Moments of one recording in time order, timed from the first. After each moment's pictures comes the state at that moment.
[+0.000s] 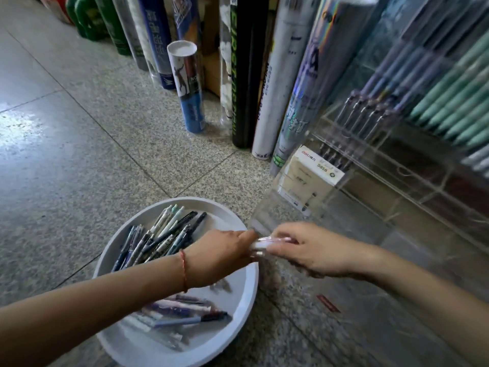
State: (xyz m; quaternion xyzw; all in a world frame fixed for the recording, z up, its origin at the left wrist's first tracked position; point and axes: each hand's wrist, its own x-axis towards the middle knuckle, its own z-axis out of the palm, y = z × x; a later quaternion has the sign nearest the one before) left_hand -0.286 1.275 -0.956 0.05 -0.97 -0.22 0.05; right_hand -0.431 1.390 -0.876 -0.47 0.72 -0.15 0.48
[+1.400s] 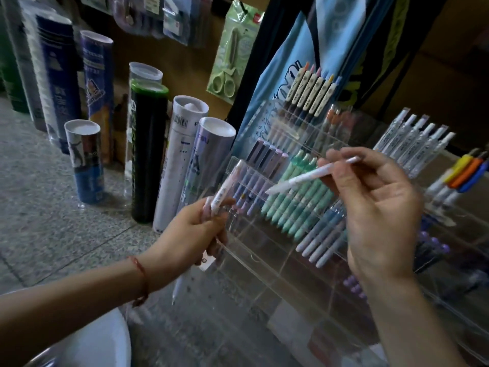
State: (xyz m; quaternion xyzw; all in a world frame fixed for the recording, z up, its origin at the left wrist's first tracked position) left_hand -0.423 1.311 -0.799 0.18 -0.67 -0.69 0.23; right_hand -0.529 1.450 -0.711 -0.37 0.64 -0.67 -0.06
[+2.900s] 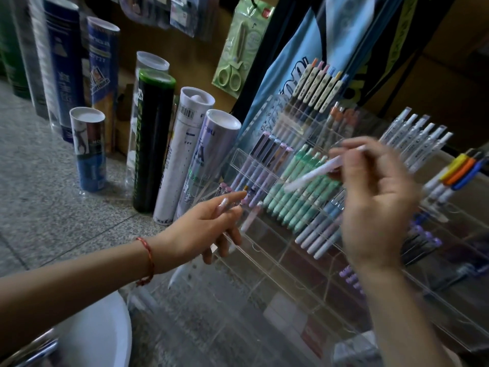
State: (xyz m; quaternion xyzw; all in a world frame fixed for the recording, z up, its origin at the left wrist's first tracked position) left_hand -0.422 1.309 -0.807 0.10 -0.67 -0.72 0.13; right_hand -0.530 1.449 -0.716 -0.47 0.67 -0.53 -0.21
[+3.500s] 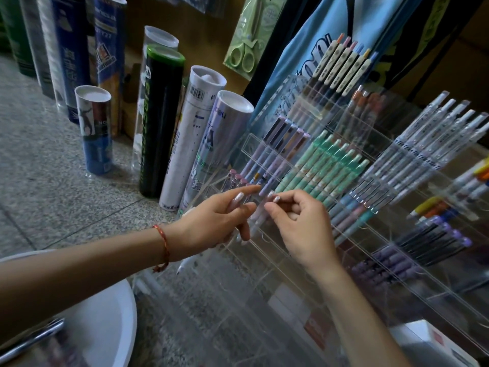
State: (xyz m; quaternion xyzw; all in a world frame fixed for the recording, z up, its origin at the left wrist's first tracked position) left_hand -0.433 1.310 -0.818 0.10 -0.69 -0.70 0.14; right_hand -0.536 1.423 -0.793 -0.38 0.81 -0.44 0.04
